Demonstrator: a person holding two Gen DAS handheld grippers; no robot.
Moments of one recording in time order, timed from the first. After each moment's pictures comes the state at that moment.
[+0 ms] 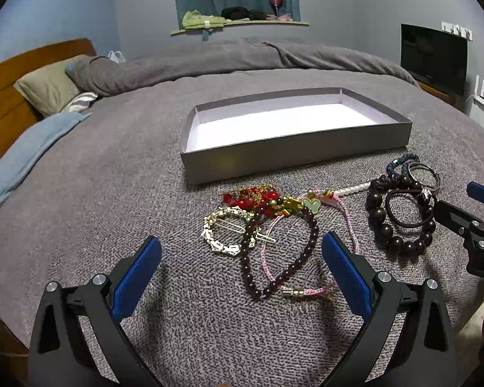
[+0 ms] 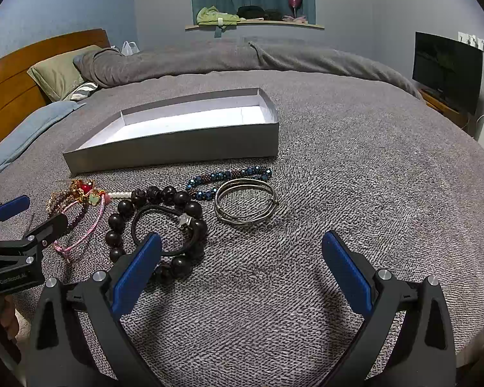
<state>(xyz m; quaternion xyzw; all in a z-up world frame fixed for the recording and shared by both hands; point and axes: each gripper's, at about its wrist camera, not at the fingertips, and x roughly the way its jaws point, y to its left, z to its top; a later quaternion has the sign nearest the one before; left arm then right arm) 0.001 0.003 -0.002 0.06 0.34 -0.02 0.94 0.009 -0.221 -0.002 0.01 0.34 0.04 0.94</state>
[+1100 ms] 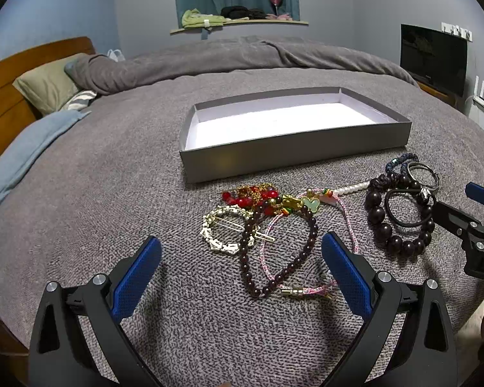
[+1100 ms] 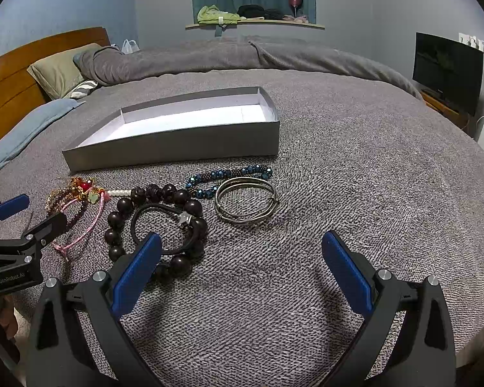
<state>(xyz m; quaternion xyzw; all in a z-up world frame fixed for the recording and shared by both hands) 0.005 -0.001 0.000 0.06 0.34 -0.03 0.94 0.009 -0.220 -0.003 0.01 0.34 0.04 0.94</state>
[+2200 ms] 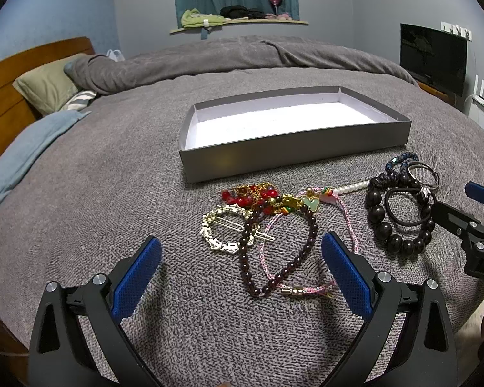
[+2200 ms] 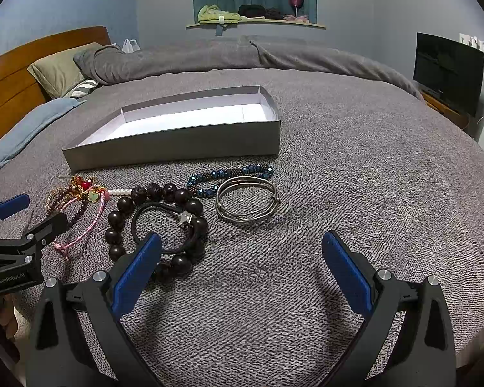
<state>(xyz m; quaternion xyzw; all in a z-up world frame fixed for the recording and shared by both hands) -0.001 0.002 -0.001 0.05 0.34 -0.03 0.94 0.010 -0.219 -0.005 0.01 0.34 0.04 0.94</state>
